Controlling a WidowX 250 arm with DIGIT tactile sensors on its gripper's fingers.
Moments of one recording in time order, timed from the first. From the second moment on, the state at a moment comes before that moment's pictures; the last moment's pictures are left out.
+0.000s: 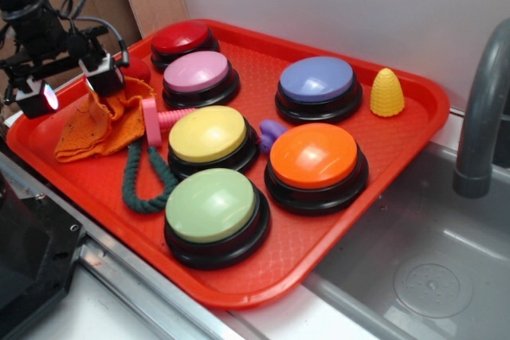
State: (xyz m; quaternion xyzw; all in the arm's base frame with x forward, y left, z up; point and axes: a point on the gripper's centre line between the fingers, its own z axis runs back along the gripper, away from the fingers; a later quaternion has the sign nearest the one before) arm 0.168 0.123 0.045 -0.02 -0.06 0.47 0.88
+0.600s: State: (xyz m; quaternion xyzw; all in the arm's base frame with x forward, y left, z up) arm 0.189 0.117 0.013 -0.03 -0.06 0.32 0.94
